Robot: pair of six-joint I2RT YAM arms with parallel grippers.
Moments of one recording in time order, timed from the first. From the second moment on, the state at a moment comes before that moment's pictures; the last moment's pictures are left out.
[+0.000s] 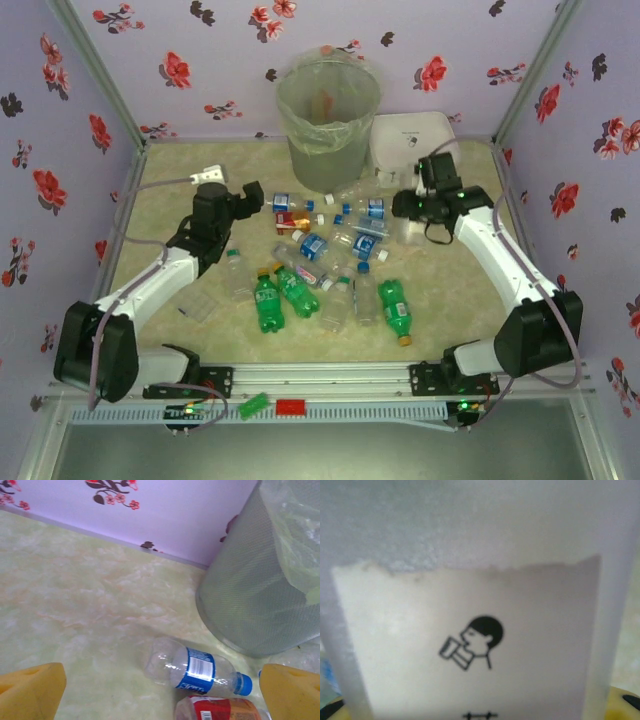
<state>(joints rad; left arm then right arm) -0.39 1.28 0.79 0.09 -0.27 -0.47 0.29 1.39 1.27 -0.76 -0.04 0.37</state>
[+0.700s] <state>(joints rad) -0.34 1.09 0.54 0.04 -0.19 -0.60 0.39 2.07 2.28 -0.35 -0.12 0.48</state>
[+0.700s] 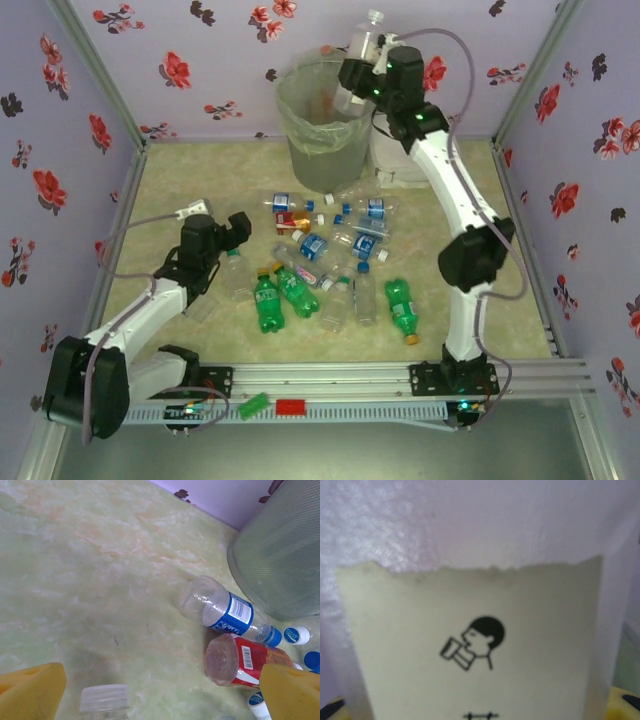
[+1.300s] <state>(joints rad) -0.34 0.95 0.54 -0.06 -0.18 -0.60 0.48 2.42 2.57 -0.29 -0.07 0.31</state>
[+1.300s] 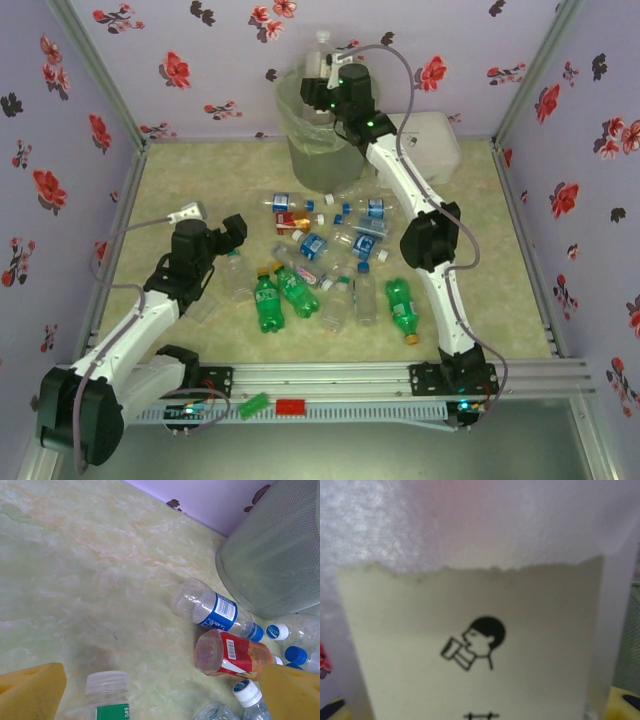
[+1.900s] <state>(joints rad) -0.34 0.93 0.54 -0.09 -0.18 -0.60 0.49 2.44 2.58 -0.26 -0.04 0.23</state>
